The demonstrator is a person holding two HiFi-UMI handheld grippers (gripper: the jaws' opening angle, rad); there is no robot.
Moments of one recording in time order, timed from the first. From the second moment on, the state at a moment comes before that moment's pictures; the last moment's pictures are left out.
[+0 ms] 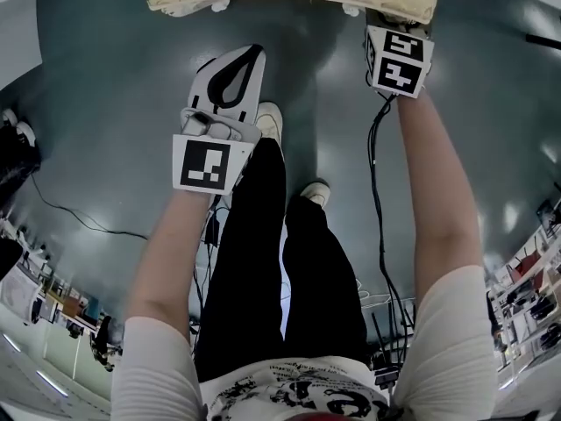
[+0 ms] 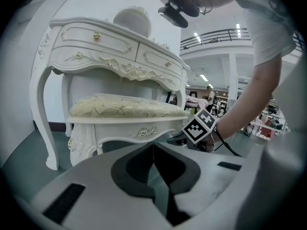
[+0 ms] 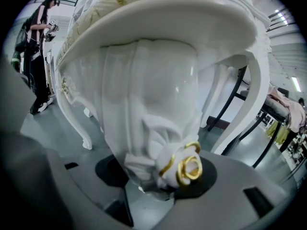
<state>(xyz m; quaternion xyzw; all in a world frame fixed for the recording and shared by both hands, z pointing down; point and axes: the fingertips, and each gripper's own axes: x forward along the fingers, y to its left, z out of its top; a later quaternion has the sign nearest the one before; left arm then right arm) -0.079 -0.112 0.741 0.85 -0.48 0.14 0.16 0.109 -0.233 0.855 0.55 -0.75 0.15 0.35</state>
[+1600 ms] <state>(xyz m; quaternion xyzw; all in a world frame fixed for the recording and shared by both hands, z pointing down) -0.077 0.106 0.694 0.82 -0.54 0.11 0.17 0.131 -0.005 0.837 0.53 -0.73 0.25 0.35</state>
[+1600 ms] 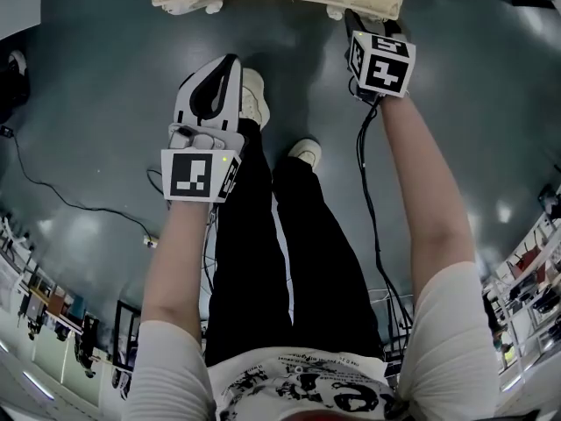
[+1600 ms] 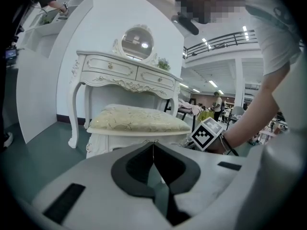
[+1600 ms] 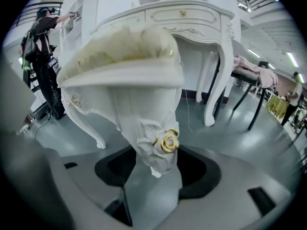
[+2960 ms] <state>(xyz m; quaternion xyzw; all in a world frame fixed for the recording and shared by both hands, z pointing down) -0.106 -0.028 0.212 0.86 -0.51 0.04 0.07 0.036 -0.051 0.222 0.54 -0.82 0.10 0.15</state>
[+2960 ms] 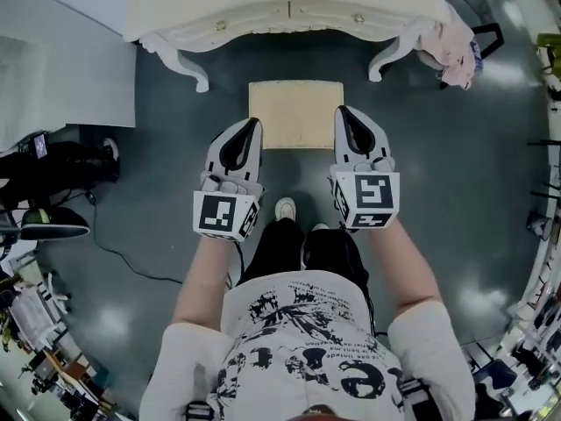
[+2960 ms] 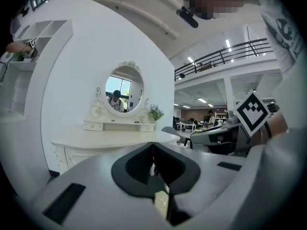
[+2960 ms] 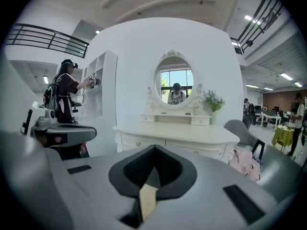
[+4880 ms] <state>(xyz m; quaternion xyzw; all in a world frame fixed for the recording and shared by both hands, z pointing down) -0.147 0.007 -0.013 0.87 -0.50 0.00 -0.01 -0.008 0.011 0.014 0.53 -0.85 0.00 0.05</state>
